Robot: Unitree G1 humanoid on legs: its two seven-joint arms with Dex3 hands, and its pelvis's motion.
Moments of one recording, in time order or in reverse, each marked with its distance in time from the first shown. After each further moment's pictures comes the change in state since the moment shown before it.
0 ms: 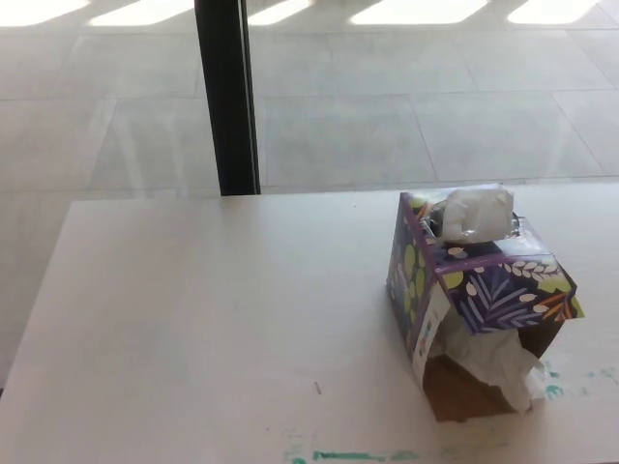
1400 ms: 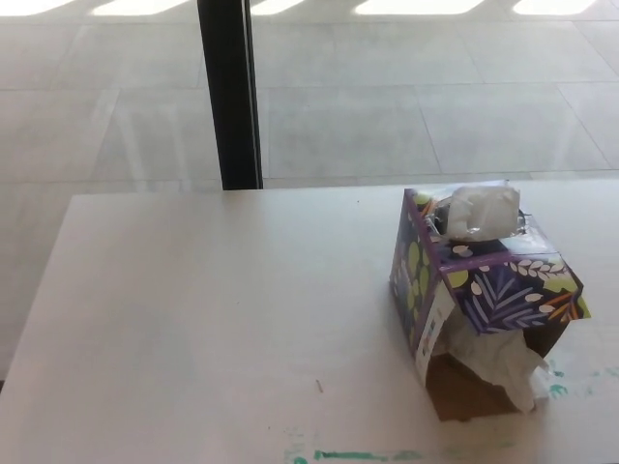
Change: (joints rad) left_arm 0.012 0.000 0.013 0.040 -0.039 -0.013 -0.014; right_arm -1.029 -0.265 0.370 -0.699 0.025 0.418 0.102
